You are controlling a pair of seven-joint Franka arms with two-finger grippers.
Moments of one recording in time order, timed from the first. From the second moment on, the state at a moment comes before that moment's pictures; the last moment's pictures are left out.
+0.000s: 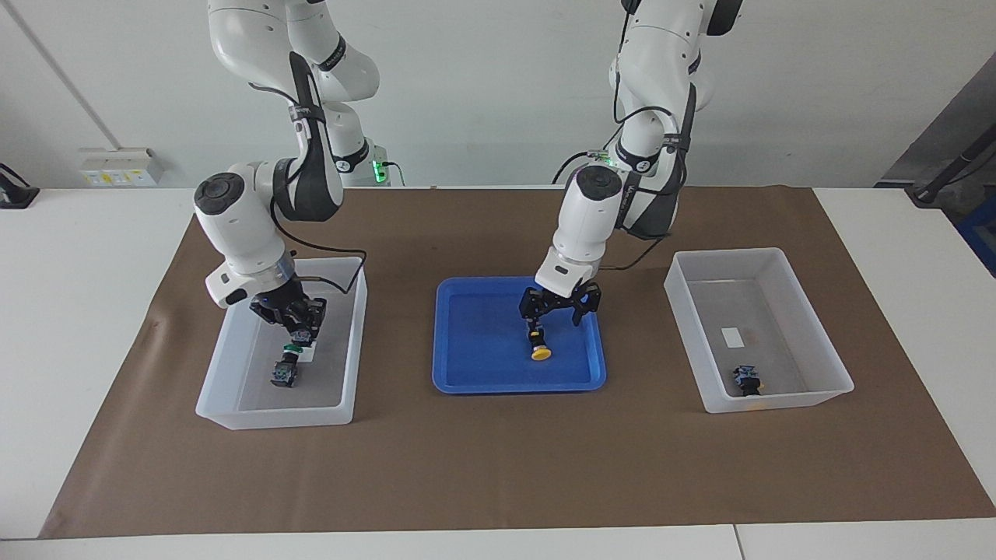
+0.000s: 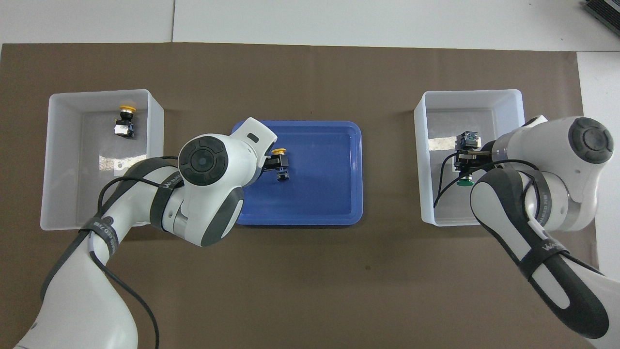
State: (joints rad) left arm -0.54 0.33 -0.03 -1.96 -0.02 2.52 -0.69; right arm 0.03 0.18 -0.02 -2.11 0.07 2.39 0.10
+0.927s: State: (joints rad) left arm -0.58 0.36 -0.02 -1.96 -0.02 2.56 -0.75; right arm 0.03 0.12 -0.03 -1.96 0.08 2.23 0.11
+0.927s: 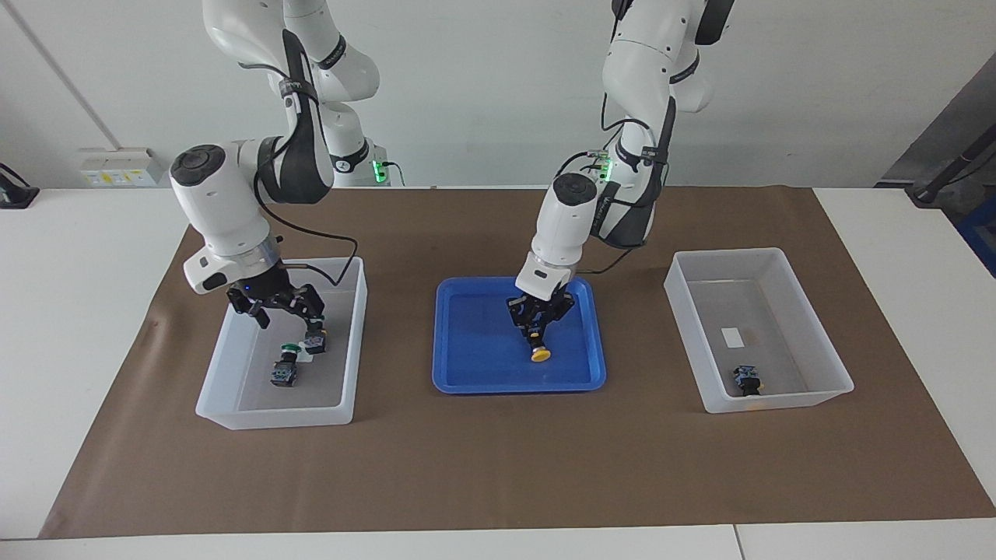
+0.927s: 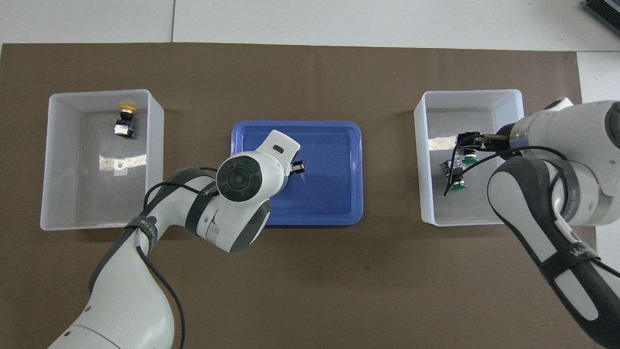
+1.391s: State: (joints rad) left arm -0.37 0.16 0.00 -1.94 -0.02 2.34 -0.51; right arm 0.02 0.03 -0.02 -1.72 0.03 1.82 0.11
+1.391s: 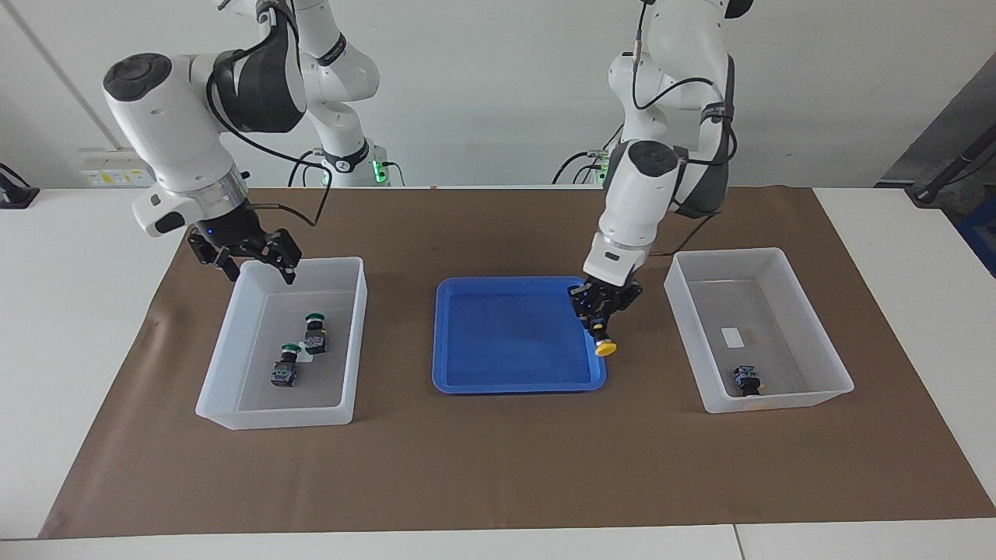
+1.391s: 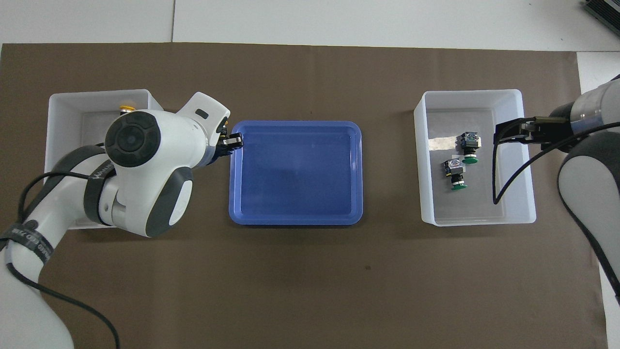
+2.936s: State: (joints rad) left arm 0.10 0.32 0.00 -1.97 -0.02 2.64 0.24; right arm 0.02 -0.05 -0.03 -1.63 -0.02 1.57 0.04
